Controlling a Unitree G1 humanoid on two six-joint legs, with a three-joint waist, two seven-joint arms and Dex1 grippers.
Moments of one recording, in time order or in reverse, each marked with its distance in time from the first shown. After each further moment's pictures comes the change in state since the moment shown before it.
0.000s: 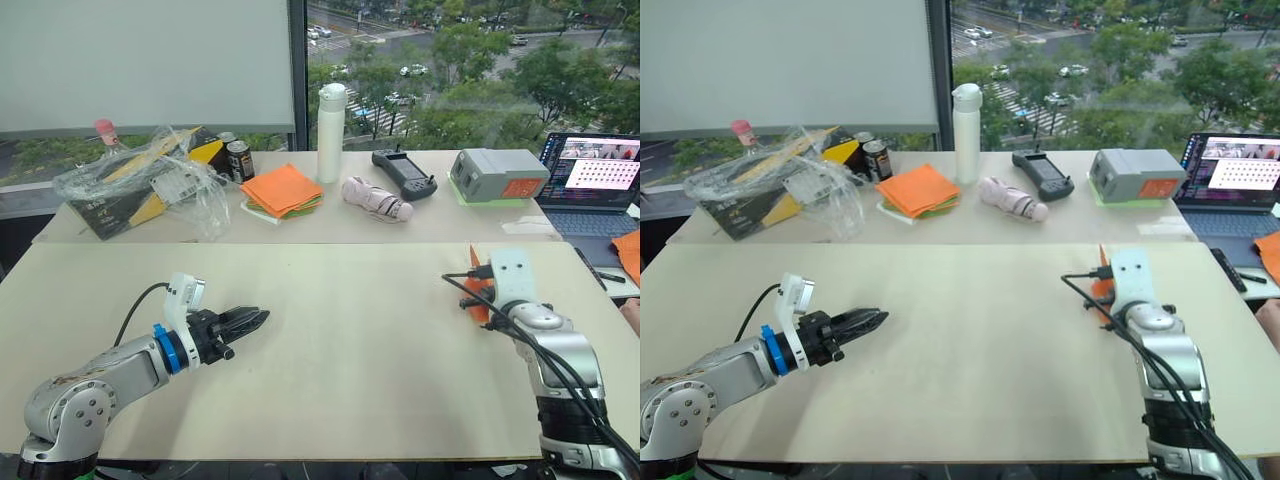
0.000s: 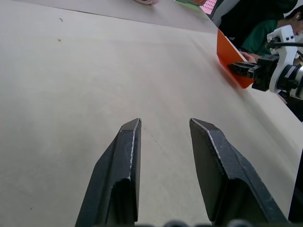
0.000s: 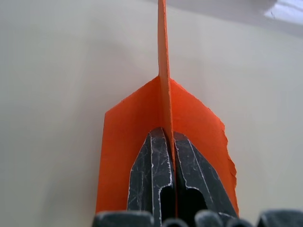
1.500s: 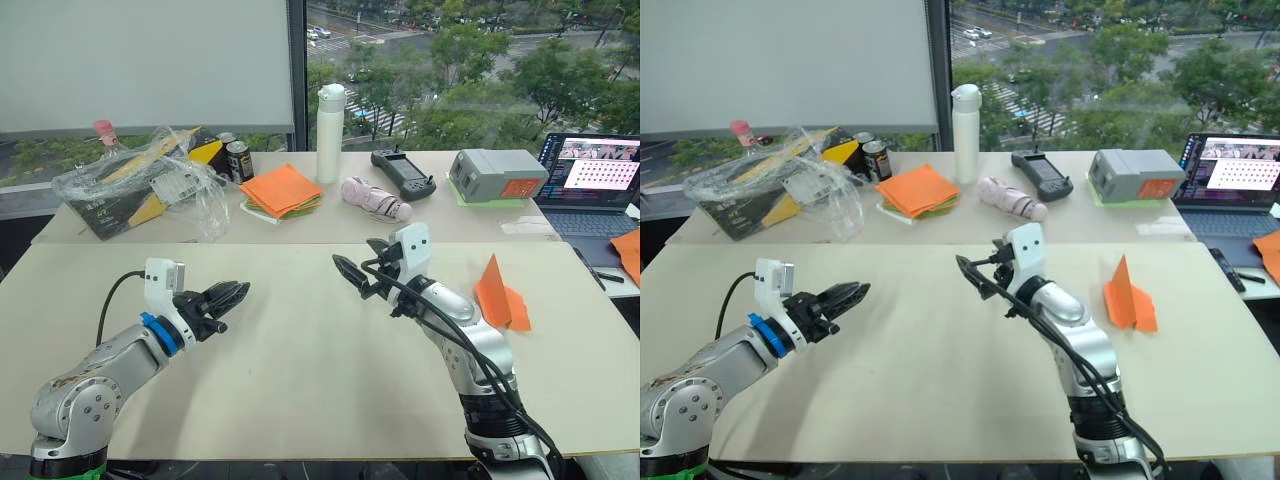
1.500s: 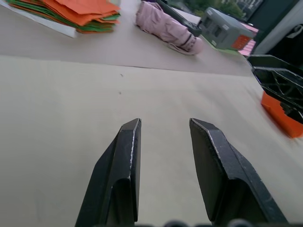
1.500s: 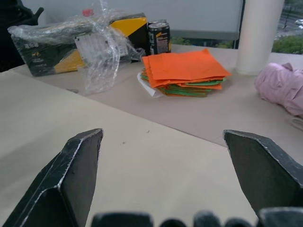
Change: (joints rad) left arm -0.033 -0.086 0.052 0.022 0.114 -0.139 0.127; right arm -0.100 0.304 0.218 -0.062 0.224 -0.420 0.276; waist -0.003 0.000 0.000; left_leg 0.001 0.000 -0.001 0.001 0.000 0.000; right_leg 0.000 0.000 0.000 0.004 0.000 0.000
